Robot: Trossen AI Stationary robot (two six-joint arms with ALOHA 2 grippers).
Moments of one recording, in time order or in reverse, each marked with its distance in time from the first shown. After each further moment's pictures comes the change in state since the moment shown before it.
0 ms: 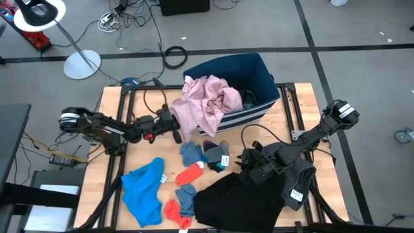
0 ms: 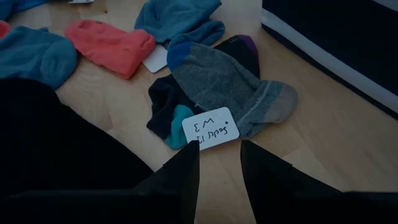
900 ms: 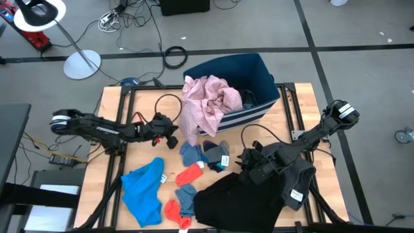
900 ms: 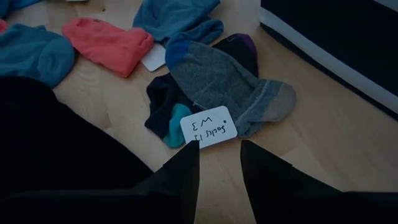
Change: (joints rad) left arm -0.001 -0.120 -0.002 -0.790 -0.086 -0.170; right arm -0.001 0.000 0.000 -0.006 0.000 0.000
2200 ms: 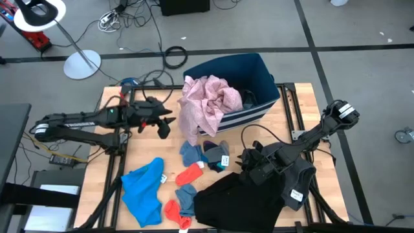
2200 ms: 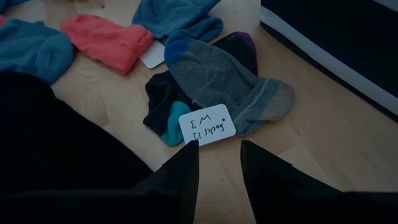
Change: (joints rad) left arm -0.001 -0.349 0.514 -0.813 0.073 -0.014; right arm 0.002 0.000 0.000 -0.009 -0.001 -0.008
